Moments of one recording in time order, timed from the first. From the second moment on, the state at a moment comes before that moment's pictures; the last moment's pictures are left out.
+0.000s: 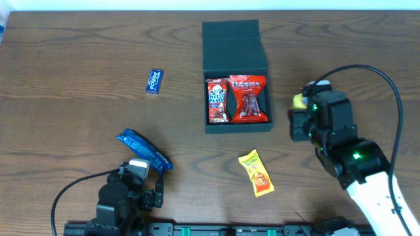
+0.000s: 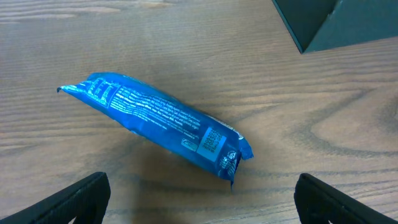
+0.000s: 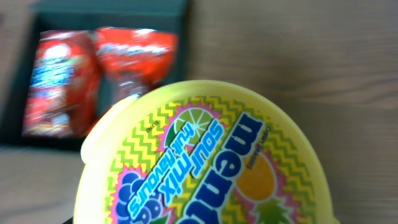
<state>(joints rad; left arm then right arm) -0.19 0.01 0.32 -1.00 0.03 0.00 0.35 1.07 0.93 -0.70 0.10 0.22</state>
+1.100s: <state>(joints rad) -0.19 0.01 0.32 -1.00 0.03 0.00 0.37 1.87 1.60 -1.22 -0.23 0.39</state>
